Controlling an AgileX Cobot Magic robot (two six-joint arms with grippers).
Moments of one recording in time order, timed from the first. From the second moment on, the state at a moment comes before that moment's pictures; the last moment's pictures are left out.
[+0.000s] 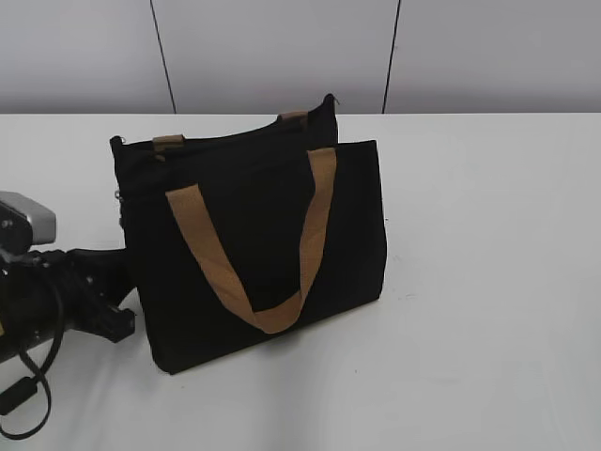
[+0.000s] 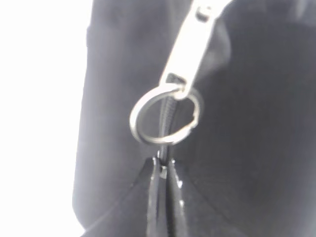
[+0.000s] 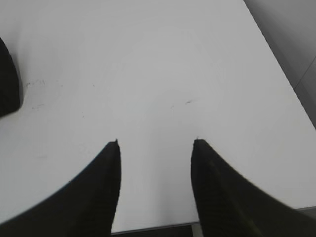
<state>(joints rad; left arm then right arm) -0.28 1.85 -0.24 0.38 -1.20 -0.02 0.02 -0.01 -0.49 -0.06 1.10 0.10</state>
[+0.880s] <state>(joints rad) -0.28 1.34 -0.02 0.26 -1.20 -0.08 0.02 -0.01 -0.49 -0.06 1.10 0.10</state>
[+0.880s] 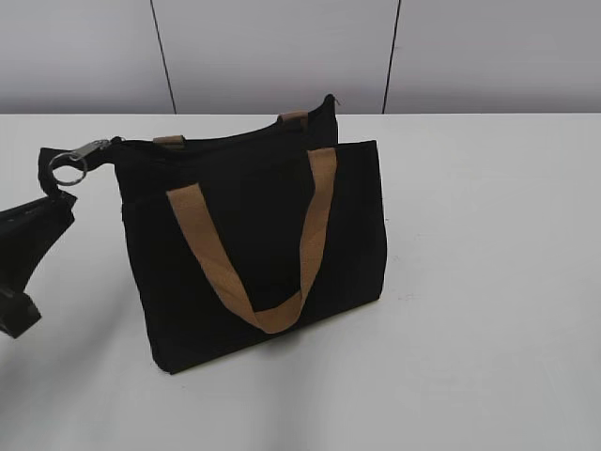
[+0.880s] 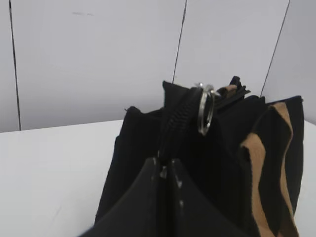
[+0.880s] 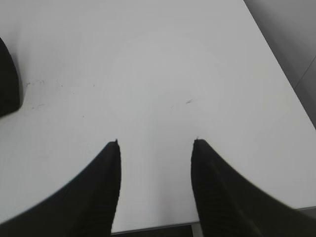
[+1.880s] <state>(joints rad) -0.28 1.18 -0.02 0.19 -1.16 -0.17 0.02 -0.01 -0.49 -0.06 1.10 0.10</state>
